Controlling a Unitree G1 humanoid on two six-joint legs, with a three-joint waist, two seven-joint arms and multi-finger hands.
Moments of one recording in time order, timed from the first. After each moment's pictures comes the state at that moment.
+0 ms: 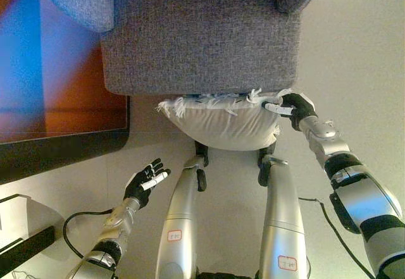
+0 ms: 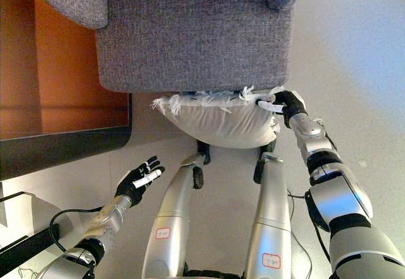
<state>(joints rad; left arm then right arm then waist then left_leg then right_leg) -0.30 0.36 -0.26 1.08 -0.72 -0.35 -0.28 -0.96 -0.56 0.40 1.22 0.46 -0.13 0.14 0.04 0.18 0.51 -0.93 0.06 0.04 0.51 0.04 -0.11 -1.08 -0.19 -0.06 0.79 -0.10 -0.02</state>
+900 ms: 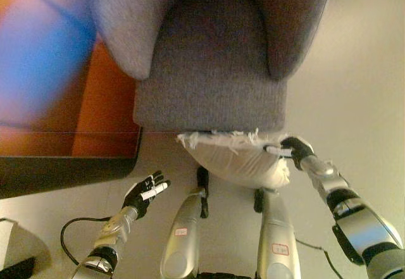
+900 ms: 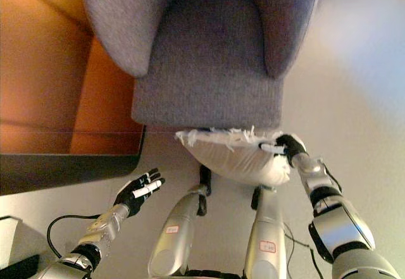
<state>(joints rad) -0.23 0.38 -0.18 1.14 -0.60 -0.26 -0.32 -0.59 -0.55 0.39 1.15 0.33 -0.14 0.15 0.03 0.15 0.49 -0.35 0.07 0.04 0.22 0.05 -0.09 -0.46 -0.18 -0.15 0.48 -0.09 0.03</state>
